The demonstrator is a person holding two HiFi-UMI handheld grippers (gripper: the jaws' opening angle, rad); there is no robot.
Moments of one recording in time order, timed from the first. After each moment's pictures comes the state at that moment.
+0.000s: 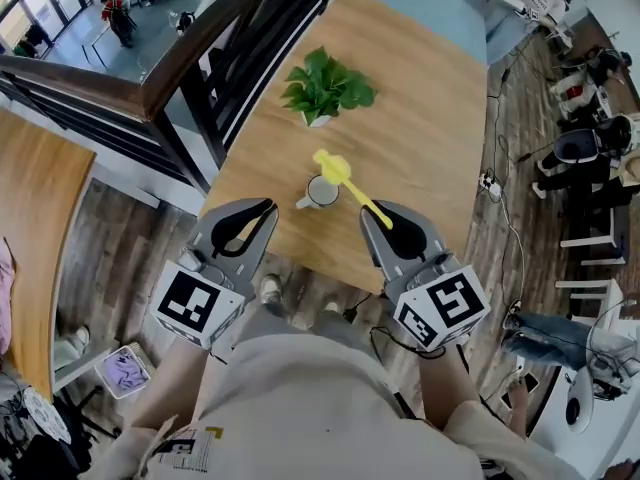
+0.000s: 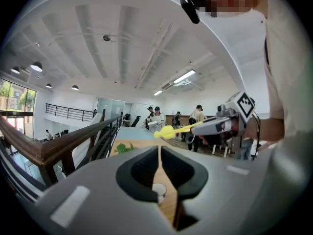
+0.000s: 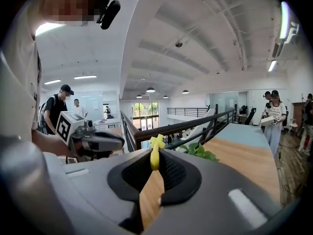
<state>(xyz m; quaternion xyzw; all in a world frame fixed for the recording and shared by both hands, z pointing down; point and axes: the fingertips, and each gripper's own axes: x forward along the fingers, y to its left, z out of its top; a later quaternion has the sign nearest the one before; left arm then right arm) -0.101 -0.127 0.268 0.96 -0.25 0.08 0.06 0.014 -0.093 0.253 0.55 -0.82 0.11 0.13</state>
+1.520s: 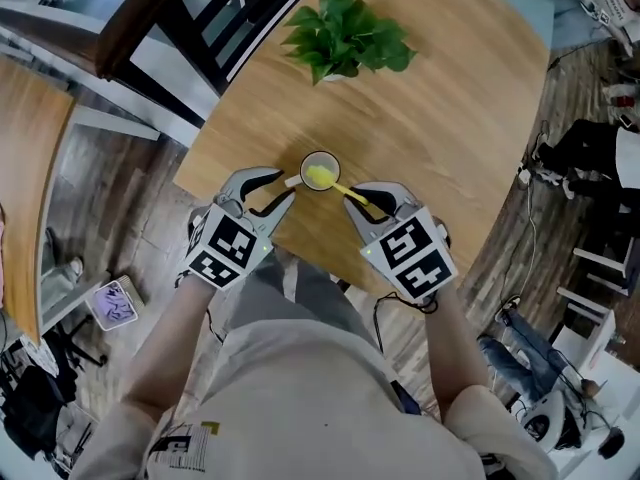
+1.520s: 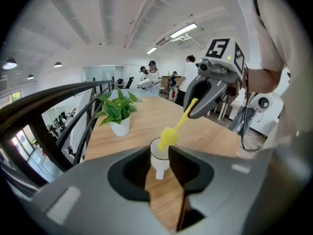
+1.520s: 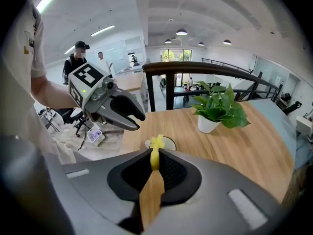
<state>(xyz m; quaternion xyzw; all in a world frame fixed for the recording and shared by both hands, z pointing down) -0.011 -0.176 0.491 0.92 -0.20 0.33 0.09 0.070 -0.151 0.471 0.32 -0.82 0.20 0.43</state>
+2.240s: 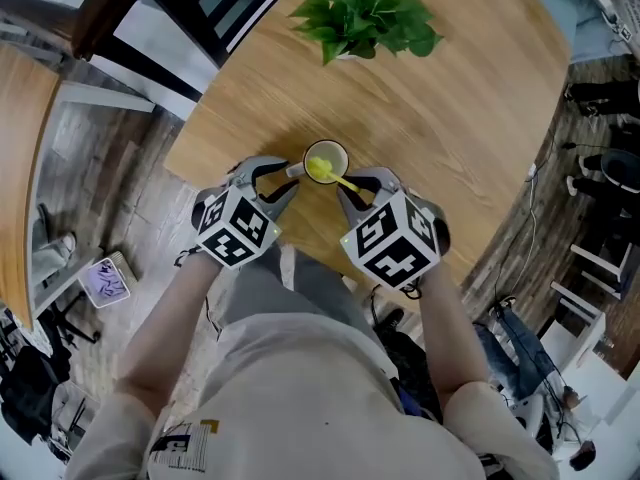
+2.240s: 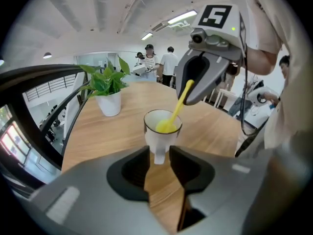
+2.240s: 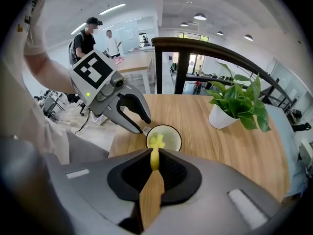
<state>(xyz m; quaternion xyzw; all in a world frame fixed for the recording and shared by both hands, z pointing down) -0.002 -0.174 0.580 0.91 -0.15 0.39 0.10 0.059 -0.163 0.534 0.25 -0.80 0.17 0.52</state>
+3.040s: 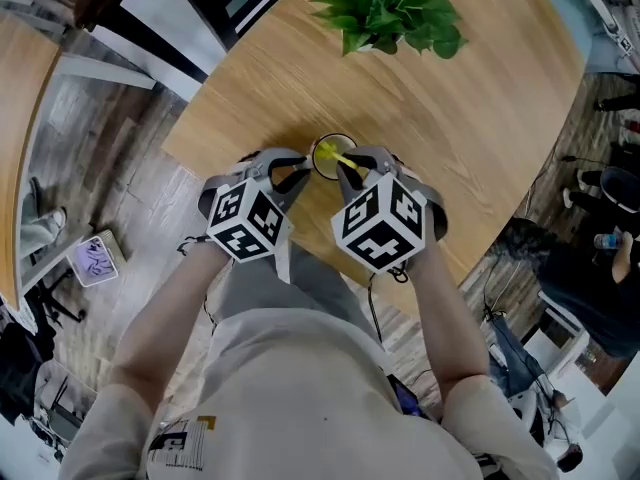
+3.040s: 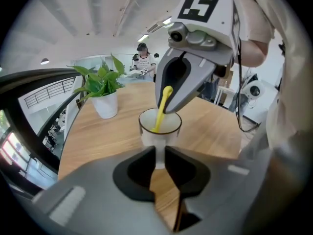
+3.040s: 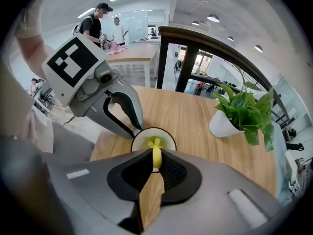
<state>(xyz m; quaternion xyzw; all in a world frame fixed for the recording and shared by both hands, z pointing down) 0.010 -0.174 0.595 0.91 -0.15 0.38 0.07 0.048 -0.190 0.565 0.23 -0.78 0.11 0.57</state>
